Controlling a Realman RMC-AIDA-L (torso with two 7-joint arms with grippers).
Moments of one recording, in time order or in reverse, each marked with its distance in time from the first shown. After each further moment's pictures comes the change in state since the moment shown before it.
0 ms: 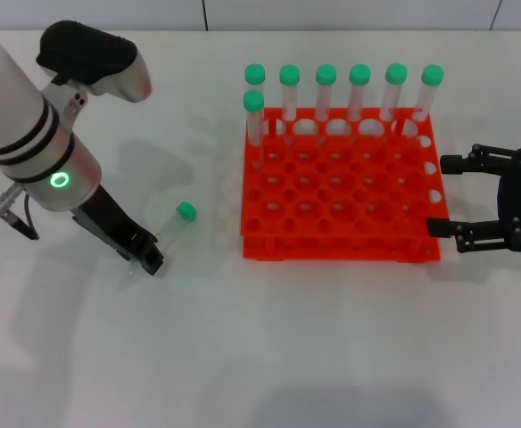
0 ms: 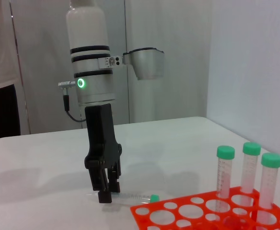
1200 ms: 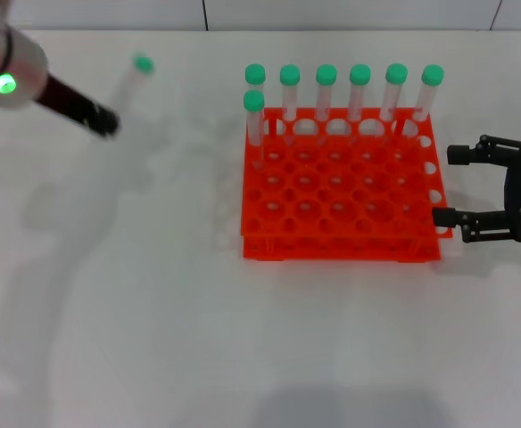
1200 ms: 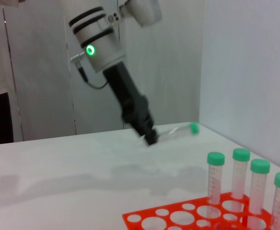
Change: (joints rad) left arm 0.113 0.004 -0.054 0.395 0.081 -0.123 -0.001; right arm -0.005 -0.010 0.002 0.000 0.029 0.001 0.011
